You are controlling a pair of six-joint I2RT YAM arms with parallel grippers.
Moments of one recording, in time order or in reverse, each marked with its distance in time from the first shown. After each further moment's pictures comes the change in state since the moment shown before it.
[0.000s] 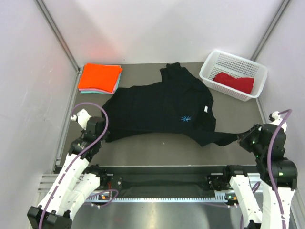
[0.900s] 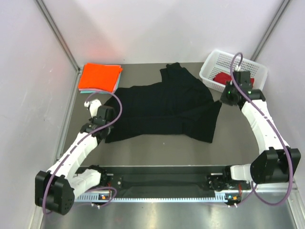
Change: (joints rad) left arm 0.000 0.354 0.055 0.137 -0.053 0.174; right arm 0.093 0.842 0.119 0.493 -0.044 -0.192
